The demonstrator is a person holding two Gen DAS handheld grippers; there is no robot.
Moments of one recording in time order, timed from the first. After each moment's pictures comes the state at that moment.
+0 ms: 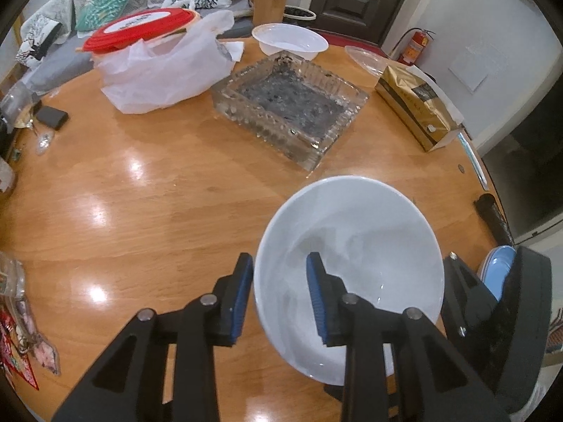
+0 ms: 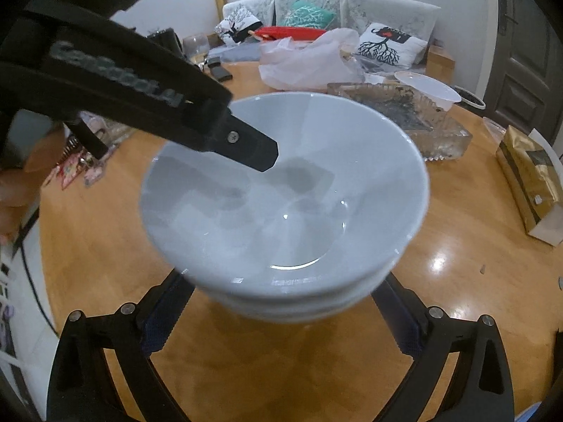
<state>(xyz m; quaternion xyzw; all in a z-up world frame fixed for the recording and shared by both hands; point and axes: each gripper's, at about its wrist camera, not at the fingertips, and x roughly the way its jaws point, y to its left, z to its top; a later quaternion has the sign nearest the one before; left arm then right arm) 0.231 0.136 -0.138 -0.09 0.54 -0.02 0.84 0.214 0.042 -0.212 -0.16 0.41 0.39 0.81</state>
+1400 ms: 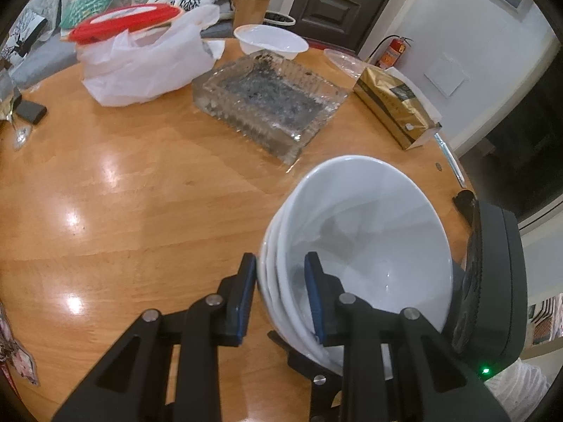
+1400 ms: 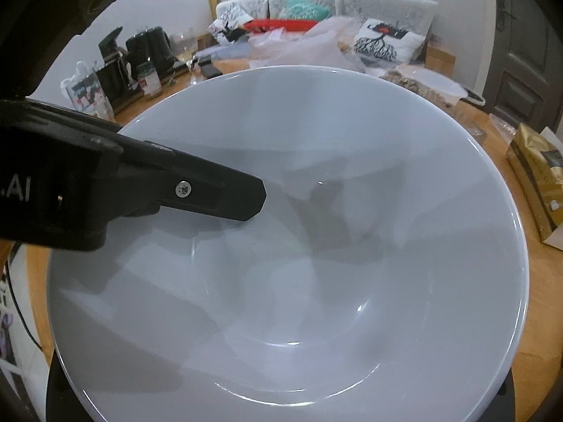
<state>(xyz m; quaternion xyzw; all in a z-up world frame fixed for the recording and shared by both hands) 0.222 0.139 -0.146 -0.12 0.52 -0.07 0.84 0.227 0.053 -0.223 -0.15 0.41 0.38 0.82</state>
